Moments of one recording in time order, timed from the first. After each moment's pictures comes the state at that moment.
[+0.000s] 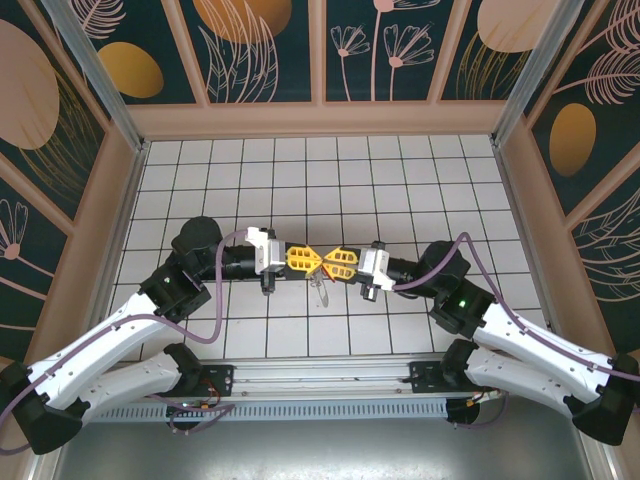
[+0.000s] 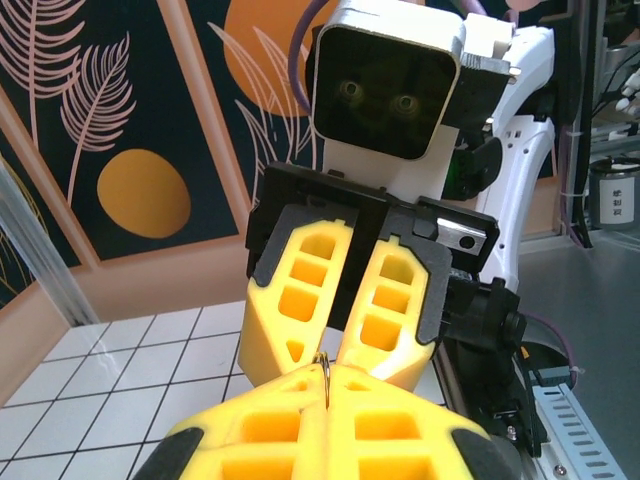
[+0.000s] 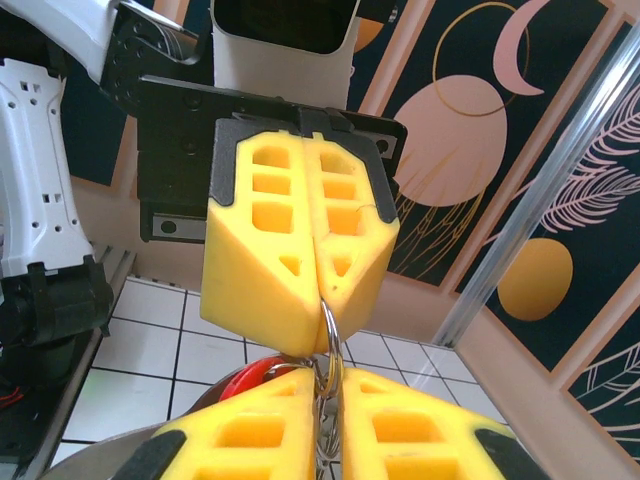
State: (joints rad) left arm -0.81 0.90 0.84 0.05 0.75 0.21; right arm 0.93 0.79 0.65 0.26 -0.48 -0.39
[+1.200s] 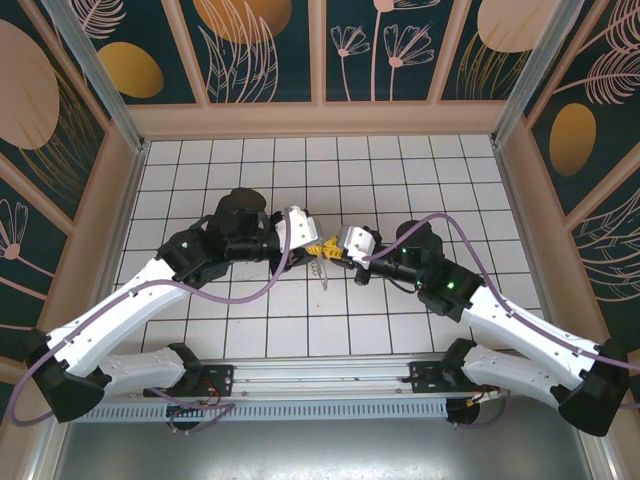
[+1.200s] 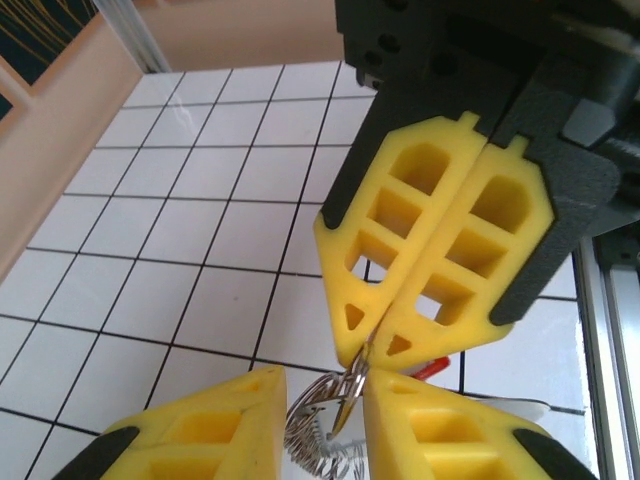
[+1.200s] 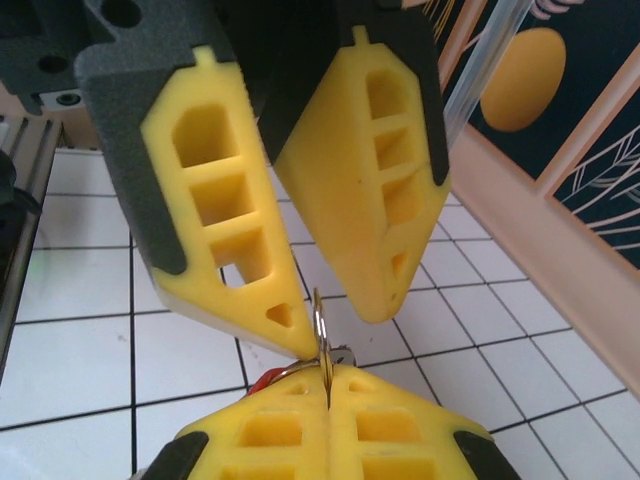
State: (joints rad) left arm -0.81 1.15 1.16 -0.56 0.36 0.43; right arm 0.87 0.93 0.75 -0.04 -0.33 -0.40
